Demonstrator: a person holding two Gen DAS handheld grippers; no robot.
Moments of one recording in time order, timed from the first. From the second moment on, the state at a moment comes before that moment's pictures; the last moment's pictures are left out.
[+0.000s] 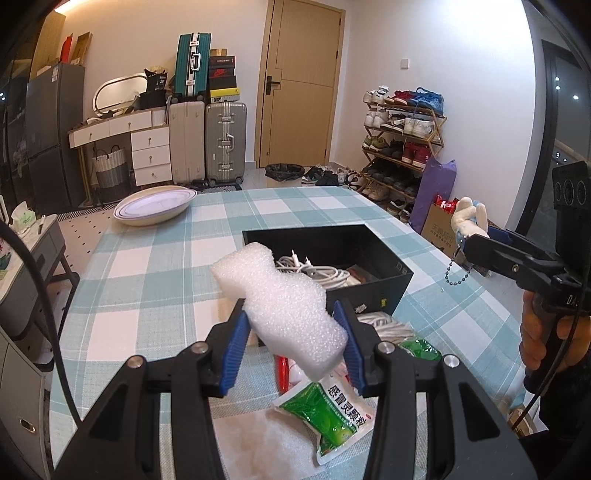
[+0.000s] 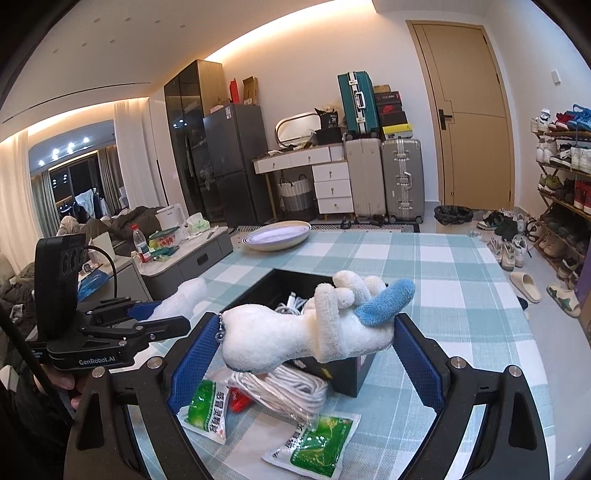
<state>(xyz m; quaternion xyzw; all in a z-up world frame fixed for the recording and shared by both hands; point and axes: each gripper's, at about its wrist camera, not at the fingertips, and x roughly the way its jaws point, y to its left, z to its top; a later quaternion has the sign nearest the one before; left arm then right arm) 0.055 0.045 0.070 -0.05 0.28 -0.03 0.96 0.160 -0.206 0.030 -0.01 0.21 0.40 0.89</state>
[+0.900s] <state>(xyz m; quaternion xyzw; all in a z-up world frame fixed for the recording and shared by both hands) 0.110 0.028 0.085 -0.01 0.28 -0.04 0.96 0.191 -0.175 0.046 -0.06 0.20 0.38 0.90</state>
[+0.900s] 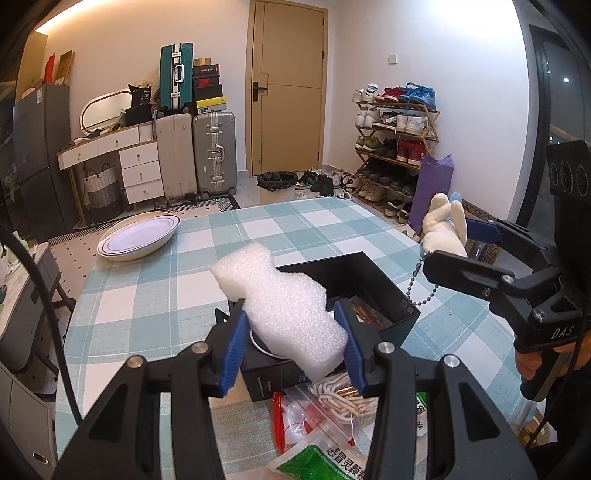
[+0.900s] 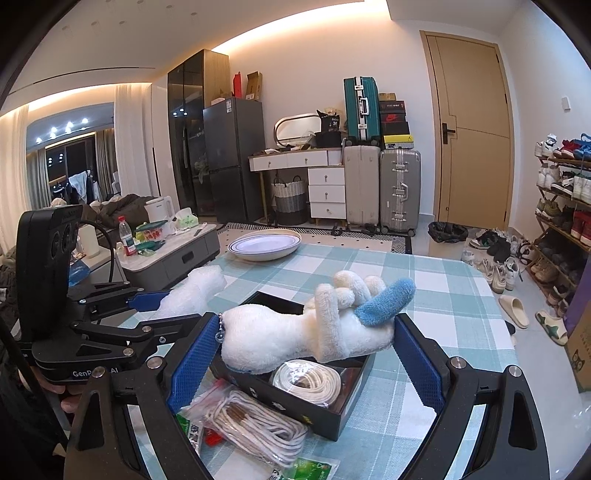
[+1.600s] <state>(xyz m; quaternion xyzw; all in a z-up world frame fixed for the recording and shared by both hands) 0.147 0.032 0.057 0.00 0.31 -0.03 0.95 0.231 -0.140 0.021 -0.11 0.23 0.36 0.90</state>
